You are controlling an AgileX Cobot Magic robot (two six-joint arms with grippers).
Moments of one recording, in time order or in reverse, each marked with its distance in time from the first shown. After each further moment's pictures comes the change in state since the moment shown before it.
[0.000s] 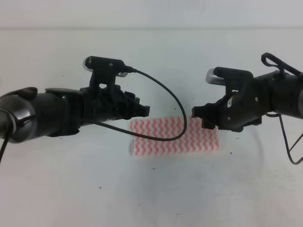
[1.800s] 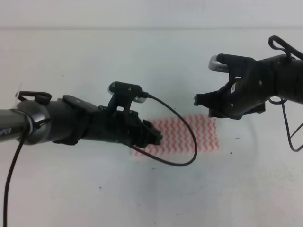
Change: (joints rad) left arm 0.006 0.080 0.004 0.386 0.311 -0.330; right arm -0.019 0.004 -0.085 -0.002 0.087 -0.026
